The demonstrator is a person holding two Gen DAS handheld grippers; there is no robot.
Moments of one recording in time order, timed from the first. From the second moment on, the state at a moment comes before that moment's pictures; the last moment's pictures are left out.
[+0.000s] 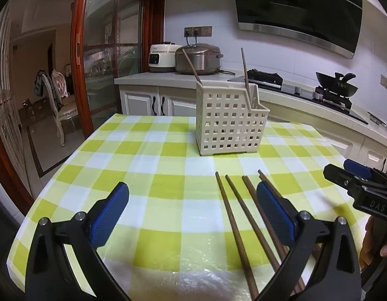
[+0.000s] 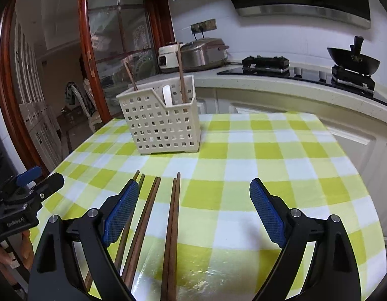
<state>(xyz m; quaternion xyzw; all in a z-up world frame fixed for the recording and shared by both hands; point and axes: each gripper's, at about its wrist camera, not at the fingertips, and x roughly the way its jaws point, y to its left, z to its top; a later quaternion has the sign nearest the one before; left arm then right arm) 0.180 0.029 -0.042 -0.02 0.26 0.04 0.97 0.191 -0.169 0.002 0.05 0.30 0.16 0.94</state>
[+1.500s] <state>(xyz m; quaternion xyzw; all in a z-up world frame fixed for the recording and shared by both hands) 0.192 0.051 -0.079 -0.05 0.32 0.03 0.95 0.253 -0.102 -0.059 -0.08 0.44 0.19 0.88</state>
